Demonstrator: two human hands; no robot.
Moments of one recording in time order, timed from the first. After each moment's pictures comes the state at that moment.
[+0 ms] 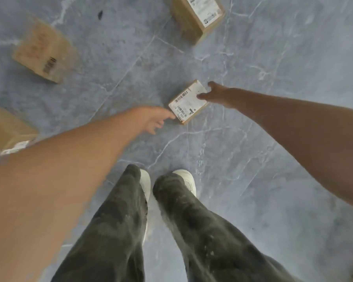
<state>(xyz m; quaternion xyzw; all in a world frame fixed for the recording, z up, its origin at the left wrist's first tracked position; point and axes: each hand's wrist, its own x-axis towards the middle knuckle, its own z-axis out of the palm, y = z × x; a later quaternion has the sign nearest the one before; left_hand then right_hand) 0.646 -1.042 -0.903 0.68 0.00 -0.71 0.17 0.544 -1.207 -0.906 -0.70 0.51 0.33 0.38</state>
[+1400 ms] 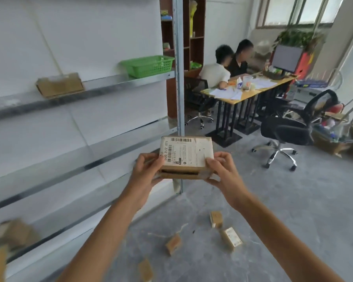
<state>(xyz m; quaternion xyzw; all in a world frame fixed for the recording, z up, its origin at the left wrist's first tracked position) 0.701 -0.822 0.083 0.63 -0.11 -0.24 0.73 0.606 -1.005 0.057 -0.60 0.18 -0.17 0.76</state>
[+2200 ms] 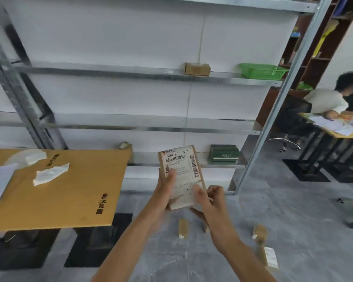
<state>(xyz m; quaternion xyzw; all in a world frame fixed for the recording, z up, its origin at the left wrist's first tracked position) 0.405 -0.595 0.050 0.61 0.01 -0.09 0.79 0.382 -0.725 0.049 -0.65 0.07 0.03 0.76</state>
